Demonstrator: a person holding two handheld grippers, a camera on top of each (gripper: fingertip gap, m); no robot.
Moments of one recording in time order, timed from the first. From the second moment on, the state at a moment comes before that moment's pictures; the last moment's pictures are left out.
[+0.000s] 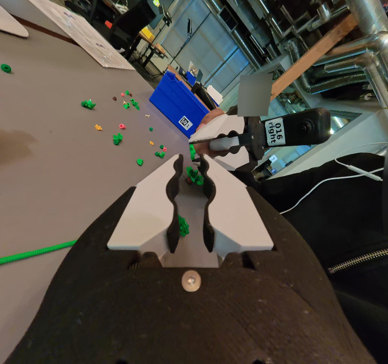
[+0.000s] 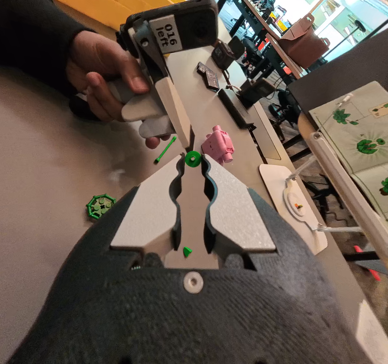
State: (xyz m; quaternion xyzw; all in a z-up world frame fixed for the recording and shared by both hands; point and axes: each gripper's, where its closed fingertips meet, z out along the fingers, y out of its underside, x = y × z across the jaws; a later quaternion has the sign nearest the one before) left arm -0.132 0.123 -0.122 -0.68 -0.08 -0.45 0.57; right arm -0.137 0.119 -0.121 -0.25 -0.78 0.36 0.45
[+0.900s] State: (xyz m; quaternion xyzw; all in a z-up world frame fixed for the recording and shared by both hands) left arm -0.133 0.128 -0.138 -0.73 -0.04 -0.36 0.58; right arm -0.141 0.151 -0.107 -0.42 -0.67 0.50 0.36
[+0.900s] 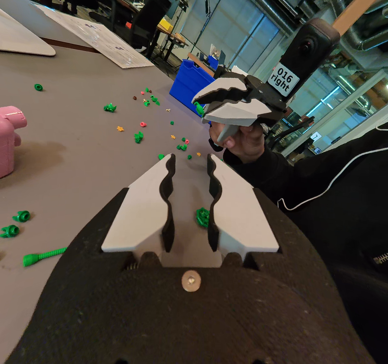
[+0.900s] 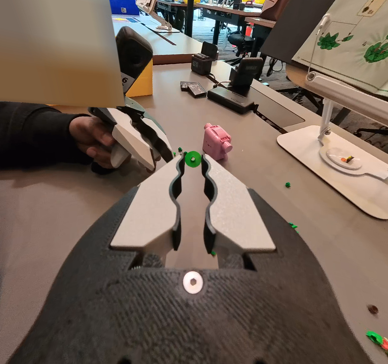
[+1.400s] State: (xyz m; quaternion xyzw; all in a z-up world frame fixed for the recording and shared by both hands) left arm -0.132 0.128 -0.139 -0.73 -0.04 -0.35 0.58; right arm -0.142 0.155 -0.105 -0.43 -0.66 0.51 0.35
